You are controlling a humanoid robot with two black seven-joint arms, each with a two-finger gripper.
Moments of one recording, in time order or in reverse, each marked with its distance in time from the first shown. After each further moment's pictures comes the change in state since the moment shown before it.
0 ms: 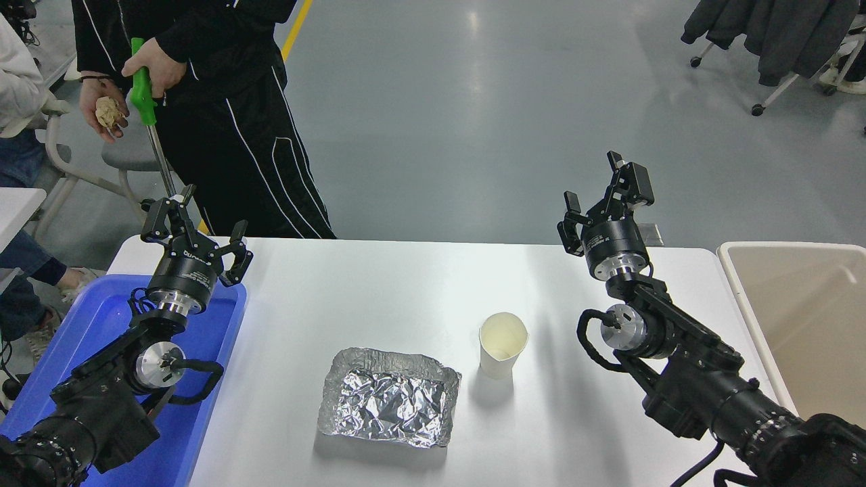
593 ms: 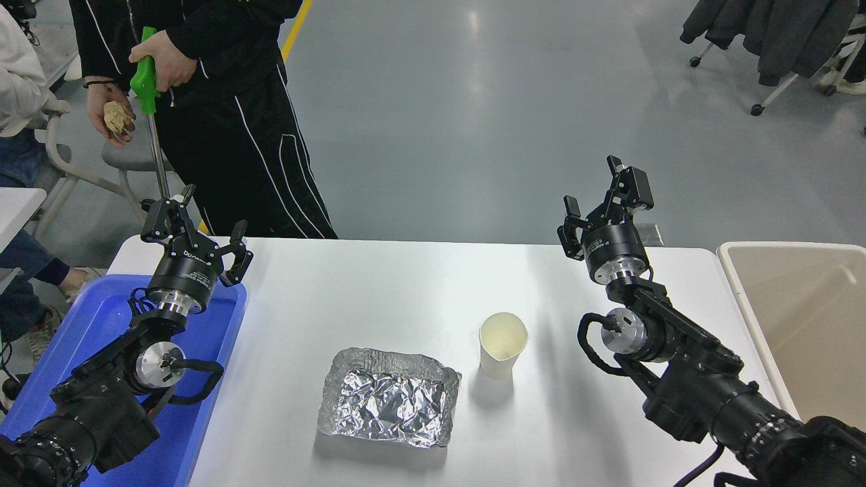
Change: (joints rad) left arm 0.000 0.000 0.000 0.000 0.000 0.000 0.000; right arm -0.012 0.001 -0.003 -0.012 -0.001 0.010 0.000
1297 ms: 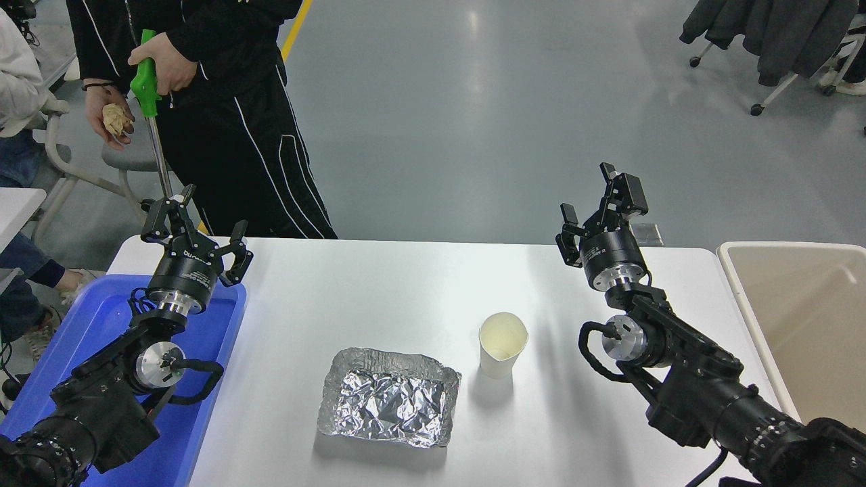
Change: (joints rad) left arm 0.000 0.000 0.000 0.000 0.000 0.000 0.000; right arm 0.000 -0.013 -0.048 -0.006 -0.014 -0.005 0.003
